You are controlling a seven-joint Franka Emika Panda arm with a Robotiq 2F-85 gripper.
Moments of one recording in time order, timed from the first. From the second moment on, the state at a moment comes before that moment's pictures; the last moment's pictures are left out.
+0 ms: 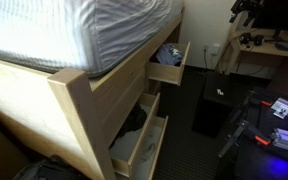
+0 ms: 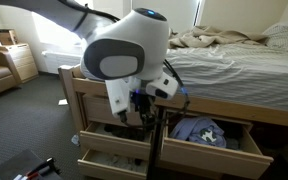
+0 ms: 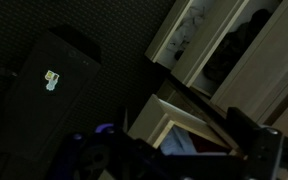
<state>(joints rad) -0.25 -0.31 -0.40 -2.46 0.10 2.26 -0.03</state>
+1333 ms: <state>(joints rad) -0.45 0.42 -0.49 -2.19 0.30 2.50 0.10</state>
